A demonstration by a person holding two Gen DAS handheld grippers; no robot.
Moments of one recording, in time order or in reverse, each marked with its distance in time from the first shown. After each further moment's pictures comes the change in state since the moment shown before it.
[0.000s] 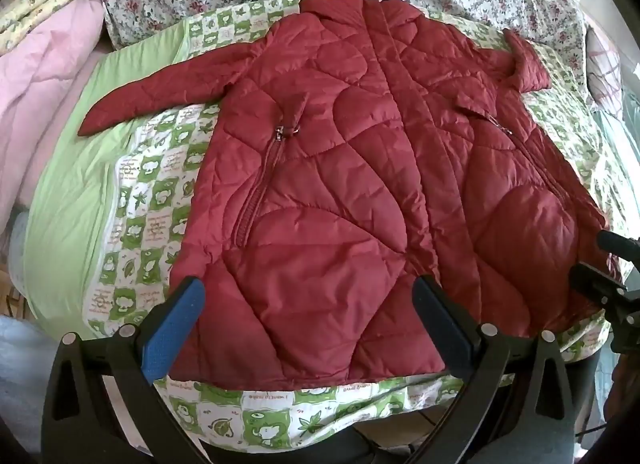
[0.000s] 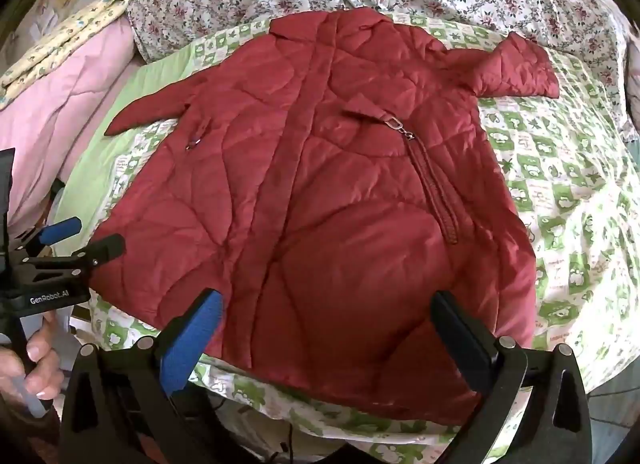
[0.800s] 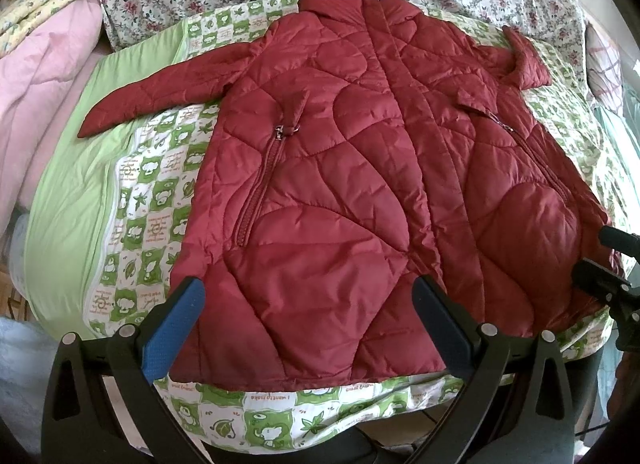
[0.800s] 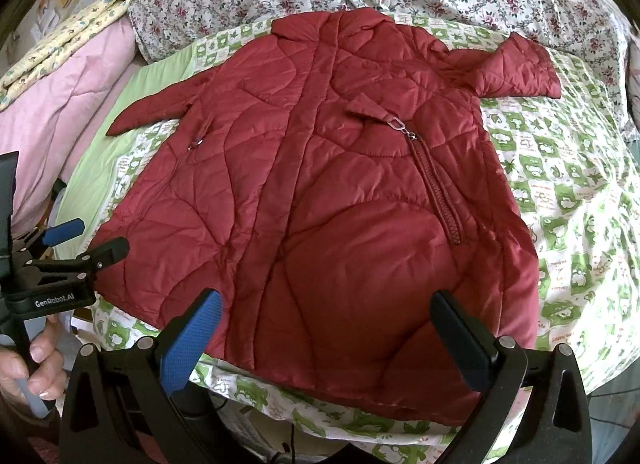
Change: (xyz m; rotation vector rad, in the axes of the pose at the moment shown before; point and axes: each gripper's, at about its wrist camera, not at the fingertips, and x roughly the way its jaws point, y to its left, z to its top) left arm 0.002 0.005 -0.003 -0.002 -0.007 -0.002; right arm 0.001 0.002 0.002 0.002 0.002 0.002
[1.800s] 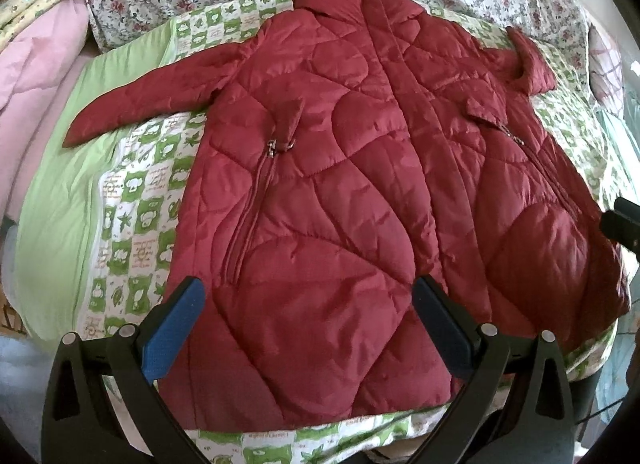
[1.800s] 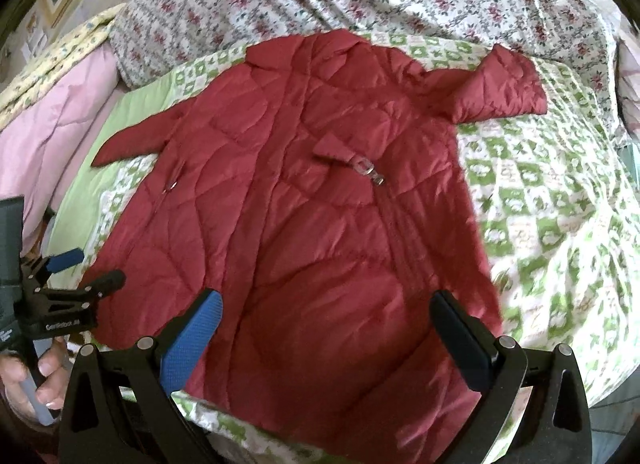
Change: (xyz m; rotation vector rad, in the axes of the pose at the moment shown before) left arm 0.028 -0.003 0.031 0.009 0.040 -0.023; right arm 0.001 -0.038 0.042 0.050 -0.050 -0.043
